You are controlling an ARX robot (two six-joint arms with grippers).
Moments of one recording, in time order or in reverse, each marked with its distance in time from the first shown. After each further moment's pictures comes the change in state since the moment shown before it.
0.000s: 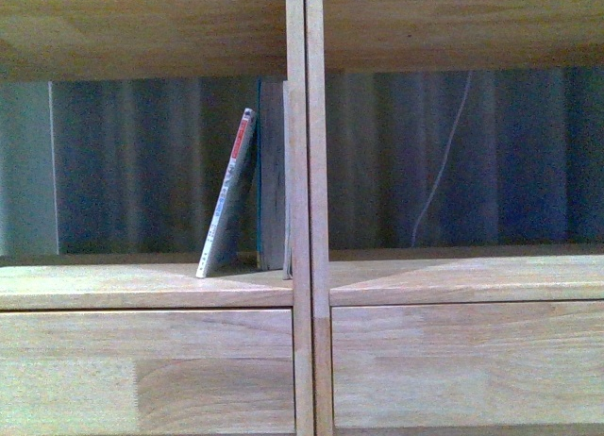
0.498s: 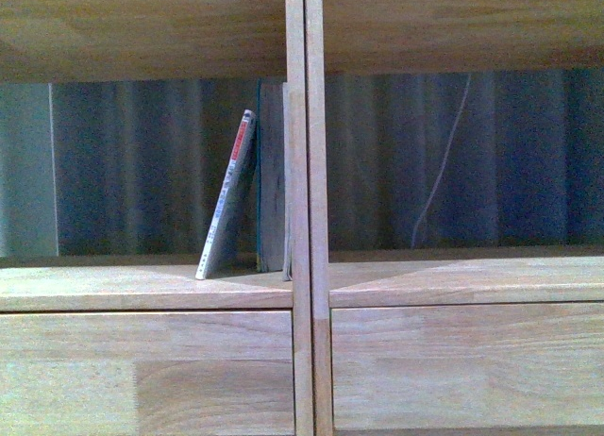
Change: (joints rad) left arm 0.000 -0.203 -0.046 -0.142 0.000 0.000; right arm 0.000 -0.043 -0.037 0.005 0.001 -0.001
